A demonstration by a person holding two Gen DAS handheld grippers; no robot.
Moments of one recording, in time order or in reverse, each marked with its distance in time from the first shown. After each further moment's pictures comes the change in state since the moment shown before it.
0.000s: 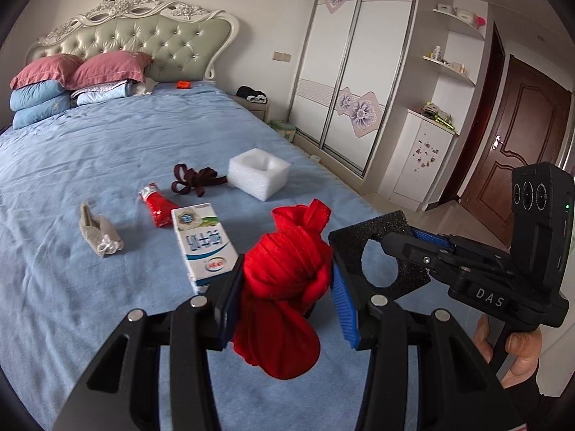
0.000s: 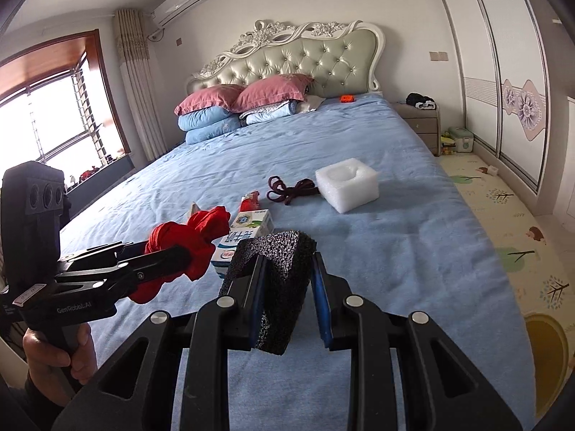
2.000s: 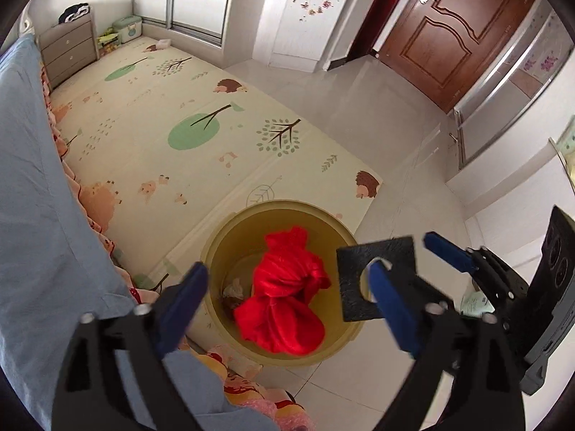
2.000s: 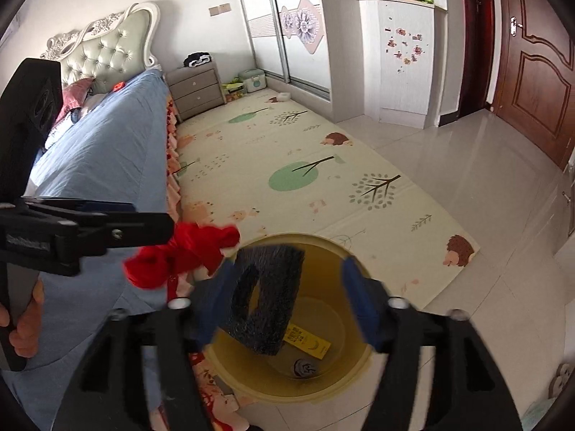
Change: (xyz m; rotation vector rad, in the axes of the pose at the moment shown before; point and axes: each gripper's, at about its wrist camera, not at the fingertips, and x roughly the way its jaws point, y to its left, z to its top) left arm 0.398 -0.370 0.010 0.251 0.570 -0.298; right arm -0.124 -0.394 -0.117 0.370 0.136 -0.655
